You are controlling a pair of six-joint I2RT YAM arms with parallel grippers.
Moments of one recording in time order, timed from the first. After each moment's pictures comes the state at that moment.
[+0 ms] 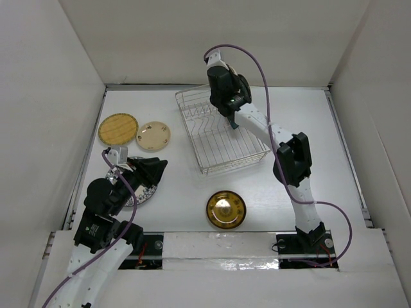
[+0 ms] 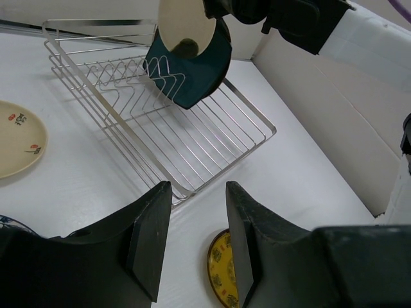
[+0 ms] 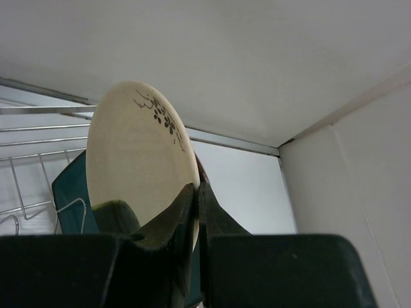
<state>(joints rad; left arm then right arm) -0.39 0.29 0.61 -0.31 0.16 -0.47 0.64 2.21 2.12 -0.12 0.95 -0.47</state>
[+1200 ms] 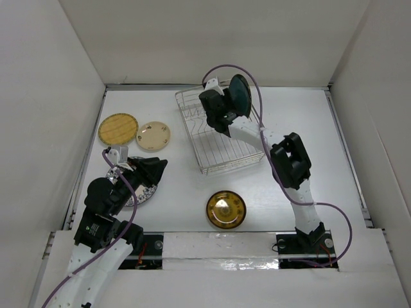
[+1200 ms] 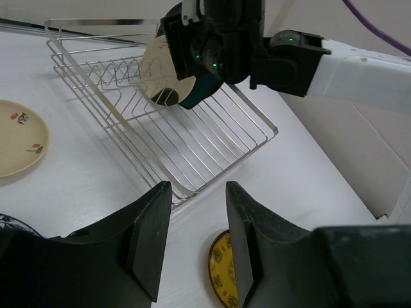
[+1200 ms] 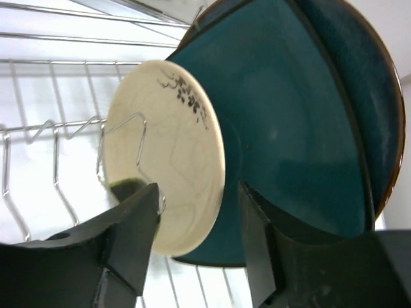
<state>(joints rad) -0.39 0.29 0.61 -0.31 0.15 -0.47 0.69 2.21 1.88 -0.17 0.89 -0.14</state>
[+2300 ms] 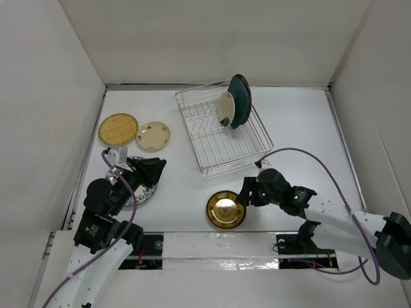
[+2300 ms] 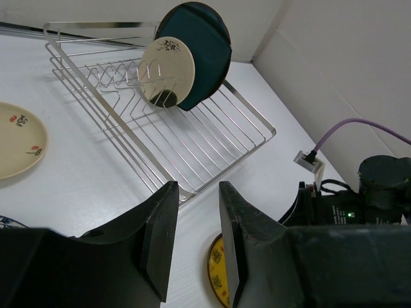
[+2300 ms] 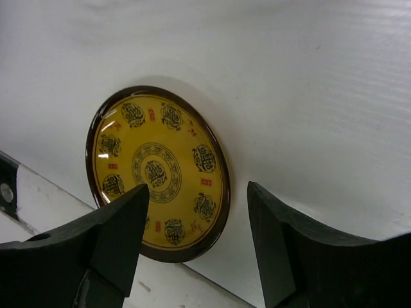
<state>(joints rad) -0.39 0.29 0.61 -0.31 0.16 -0.47 0.84 0.93 0.43 -0.25 0.05 0.75</state>
